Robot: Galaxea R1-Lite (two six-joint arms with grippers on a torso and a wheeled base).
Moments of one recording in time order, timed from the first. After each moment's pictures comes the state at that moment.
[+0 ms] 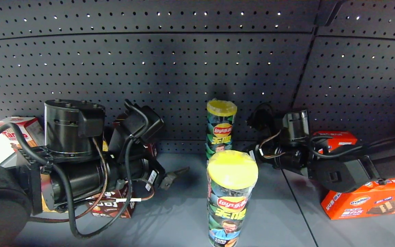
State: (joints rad) left arm -0.54 1.58 -0.79 -0.42 -0.07 0.30; right arm 0.56 1.93 -1.09 -0.47 -0.17 -0.11
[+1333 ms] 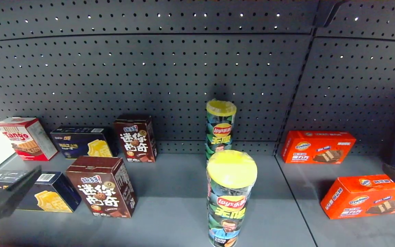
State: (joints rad) left arm -0.15 0.80 -0.41 -0.35 0.16 0.28; right arm 0.20 0.82 -0.35 -0.45 -0.09 -0.10
